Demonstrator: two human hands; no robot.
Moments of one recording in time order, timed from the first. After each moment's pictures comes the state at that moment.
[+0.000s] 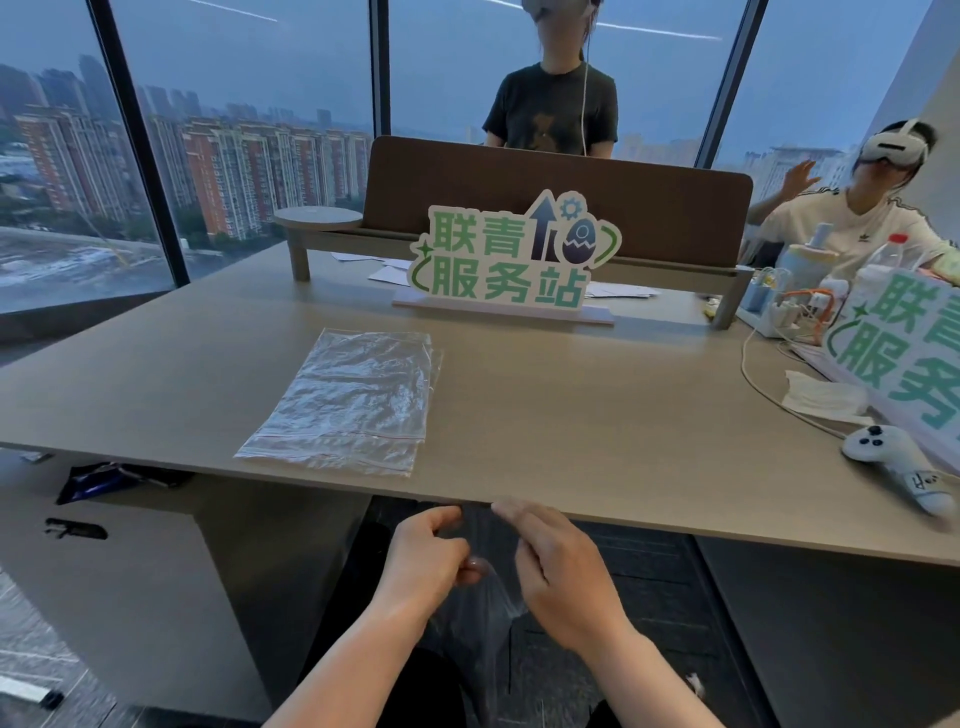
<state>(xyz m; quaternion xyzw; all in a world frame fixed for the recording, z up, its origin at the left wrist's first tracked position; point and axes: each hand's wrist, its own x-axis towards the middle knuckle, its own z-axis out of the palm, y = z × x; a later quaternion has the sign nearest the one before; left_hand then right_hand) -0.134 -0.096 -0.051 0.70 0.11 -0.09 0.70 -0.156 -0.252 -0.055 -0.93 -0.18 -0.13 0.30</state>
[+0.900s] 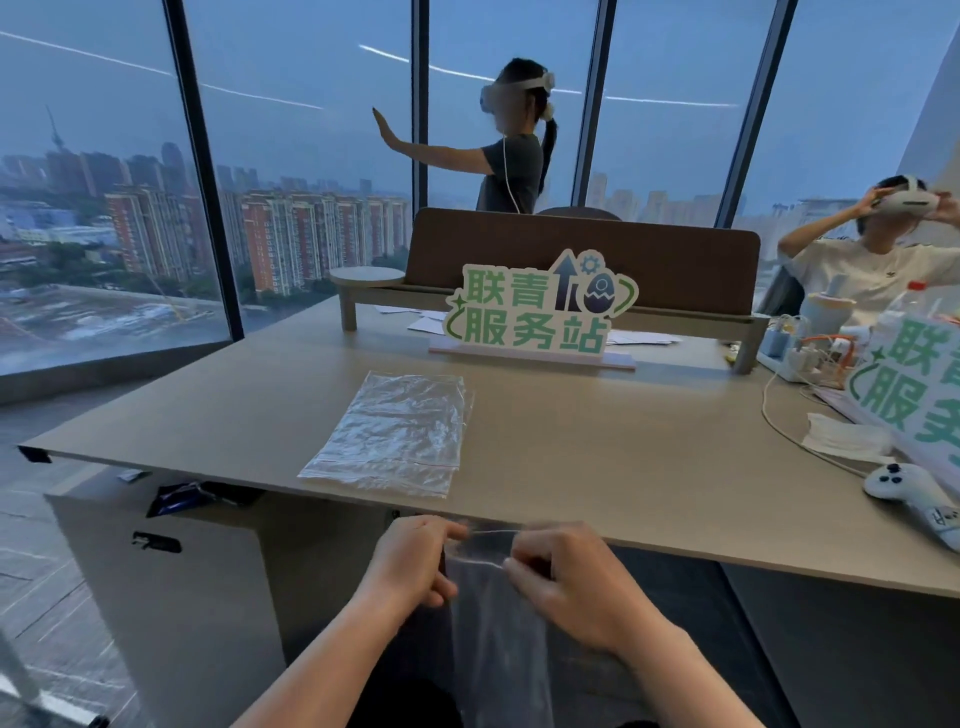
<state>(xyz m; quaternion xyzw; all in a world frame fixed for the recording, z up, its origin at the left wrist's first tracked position) -0.164 -0.049 -0.006 0.80 0.09 -0.06 0.60 -0.183 -0.237 0.006 -0.90 -0.28 -0.10 0.30</state>
